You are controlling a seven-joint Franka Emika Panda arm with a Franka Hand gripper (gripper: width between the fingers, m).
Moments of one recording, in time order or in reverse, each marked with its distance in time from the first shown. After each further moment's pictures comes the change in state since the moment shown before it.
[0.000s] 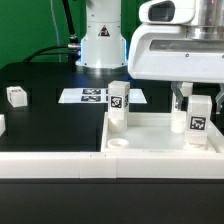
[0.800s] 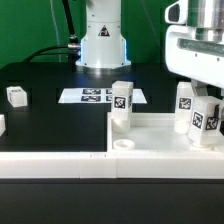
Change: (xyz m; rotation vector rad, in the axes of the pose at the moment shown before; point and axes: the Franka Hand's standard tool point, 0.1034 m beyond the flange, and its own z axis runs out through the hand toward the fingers) arm -0.006 -0.023 0.004 0.065 0.029 1.031
